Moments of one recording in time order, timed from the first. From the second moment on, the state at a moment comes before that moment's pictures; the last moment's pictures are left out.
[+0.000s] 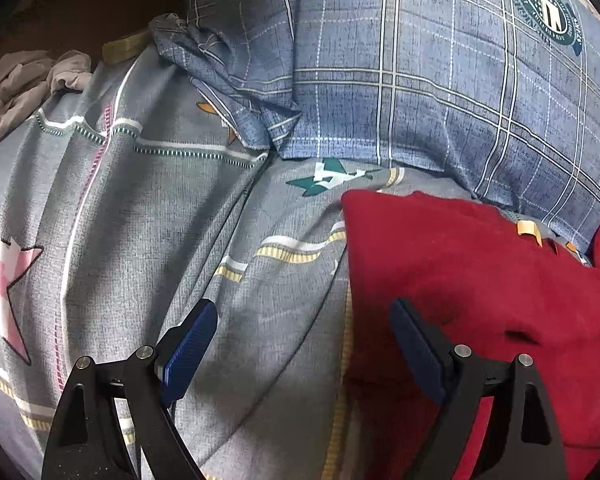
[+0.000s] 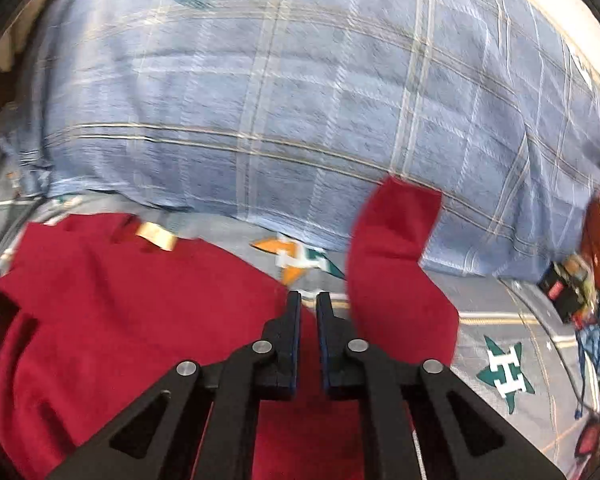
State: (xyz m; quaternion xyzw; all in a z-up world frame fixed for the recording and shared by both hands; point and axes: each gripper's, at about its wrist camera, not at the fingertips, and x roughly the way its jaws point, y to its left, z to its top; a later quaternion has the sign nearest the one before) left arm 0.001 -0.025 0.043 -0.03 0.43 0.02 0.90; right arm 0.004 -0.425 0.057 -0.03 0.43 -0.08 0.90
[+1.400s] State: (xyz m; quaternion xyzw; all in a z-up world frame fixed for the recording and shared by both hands) left arm 0.024 -0.066 0.026 -0.01 0.45 0.01 0.89; right arm 0.001 -0.379 0.008 0.05 0.48 -0.01 0.87
